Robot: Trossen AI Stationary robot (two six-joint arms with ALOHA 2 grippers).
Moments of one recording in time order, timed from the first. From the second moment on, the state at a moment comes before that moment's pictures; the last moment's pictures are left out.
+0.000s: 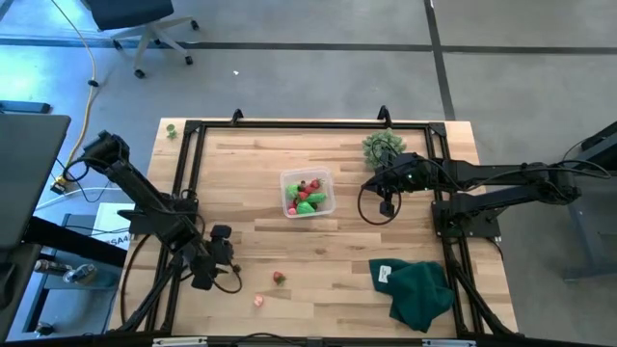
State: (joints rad) left arm -0.69 1.16 0.48 -0.43 -0.18 -0.58; right arm -0.14 0.98 0.68 -0.33 0.01 -0.09
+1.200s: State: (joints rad) left arm -0.69 1.37 0.48 -0.25 -0.21 -0.57; right arm -0.14 0.98 0.68 -0.34 0.01 -0.09
